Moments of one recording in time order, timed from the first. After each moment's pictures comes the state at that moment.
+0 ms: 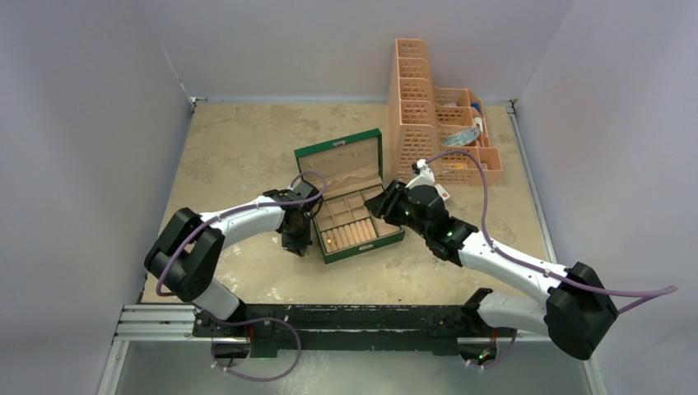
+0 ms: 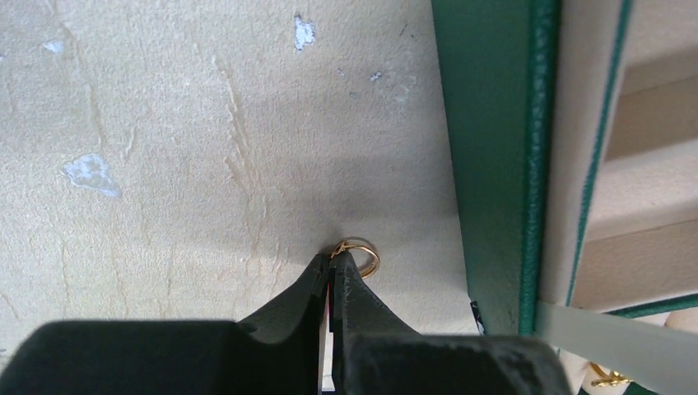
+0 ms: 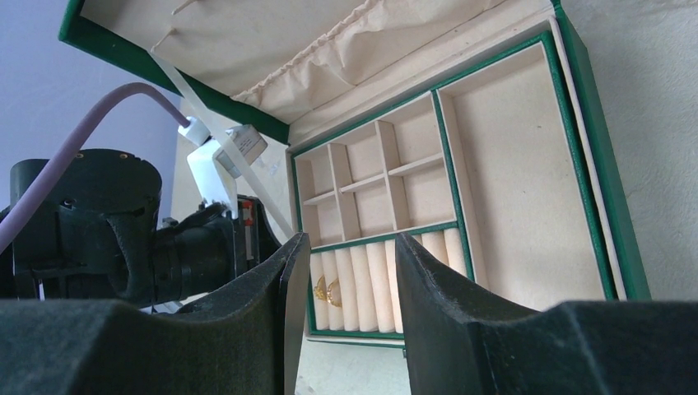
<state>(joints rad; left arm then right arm) -0.62 1.56 0.86 -0.69 -0.06 -0.66 0.73 1.14 0.62 0.10 0.11 0.92</state>
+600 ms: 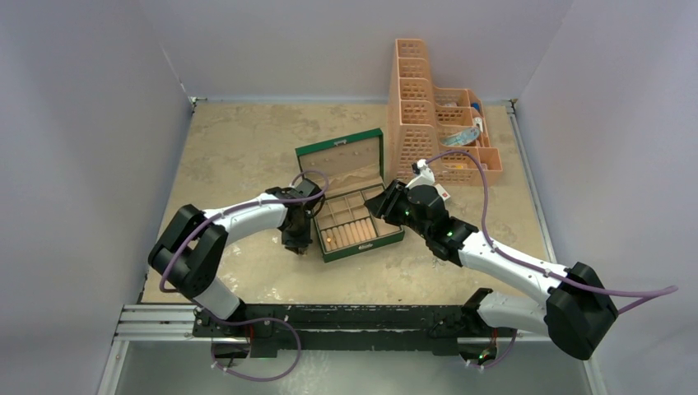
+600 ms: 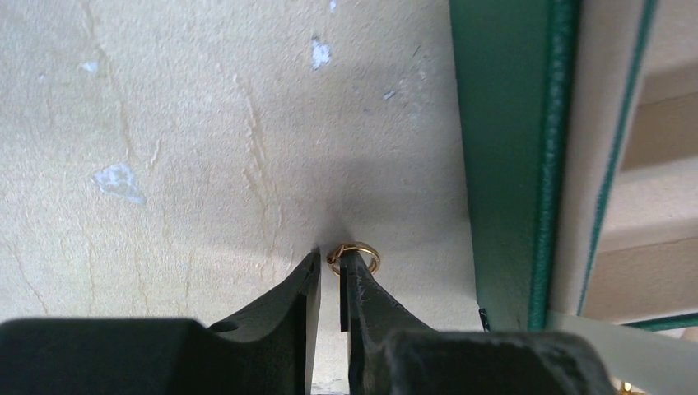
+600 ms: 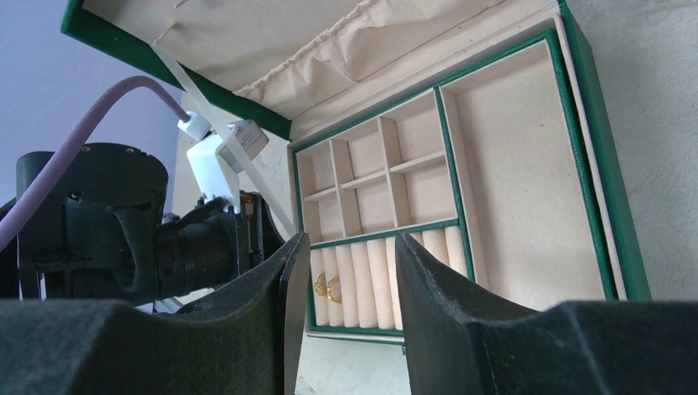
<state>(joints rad) -0.62 1.58 0.88 -0.71 -0.10 -0.67 0.73 1.14 0.62 0.10 0.11 0.92</state>
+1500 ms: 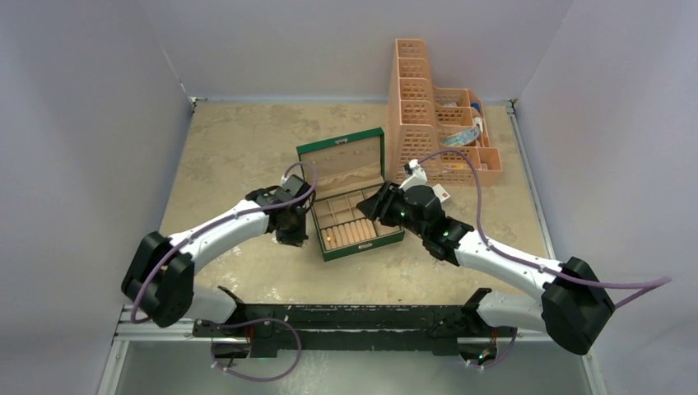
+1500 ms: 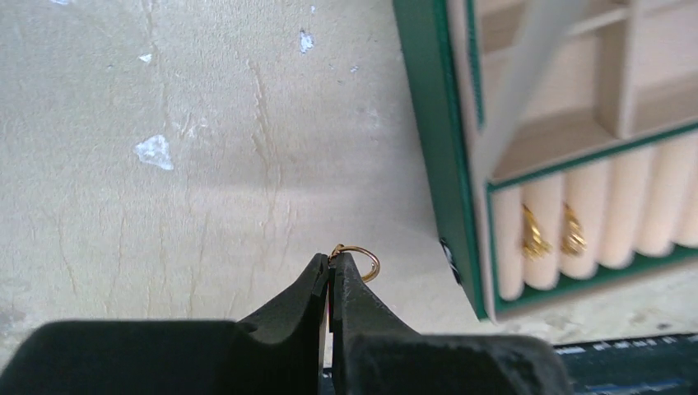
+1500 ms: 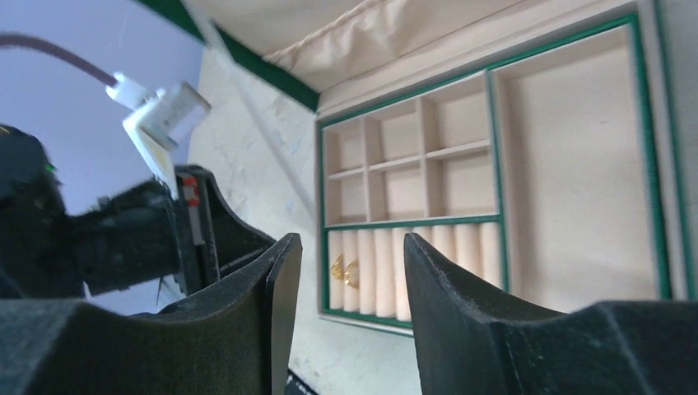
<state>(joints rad) -0.62 1.42 0.88 -0.74 -0.09 -0.63 0.75 1.16 0.62 0.14 0.06 0.90</state>
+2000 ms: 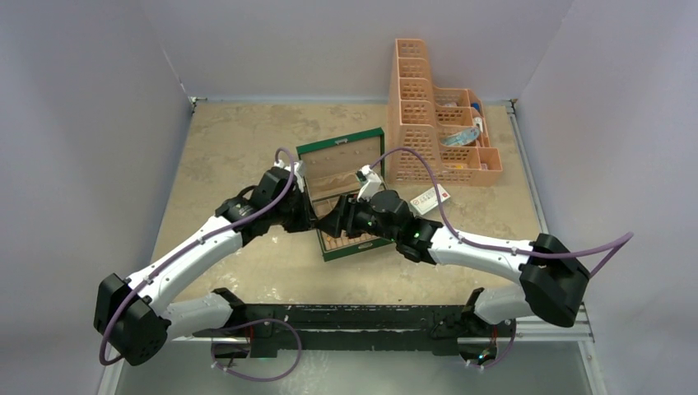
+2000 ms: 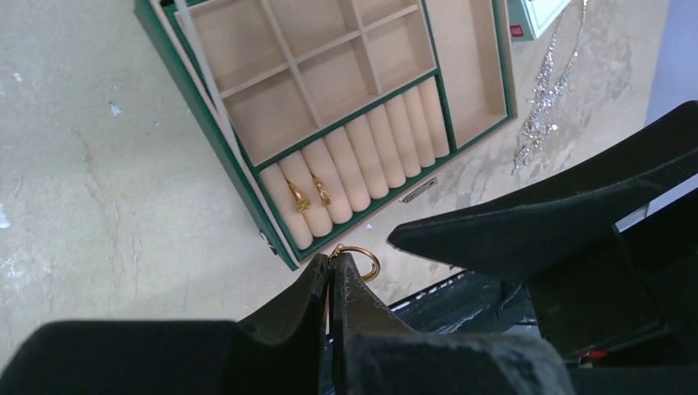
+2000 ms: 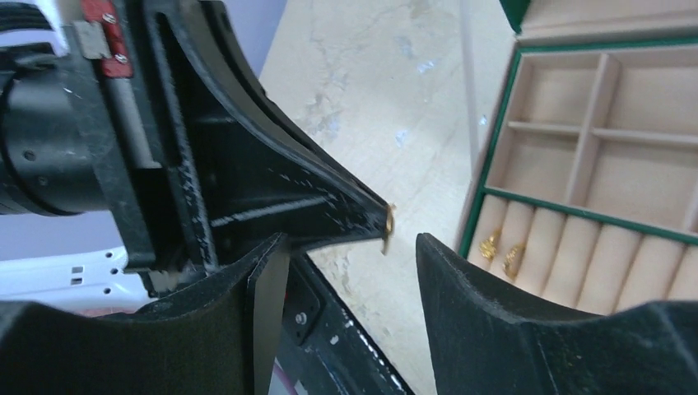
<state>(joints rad) -0.62 1.12 0.88 -0.58 0.11 -0.72 0.96 1.35 0.74 0.26 -0.08 0.85</state>
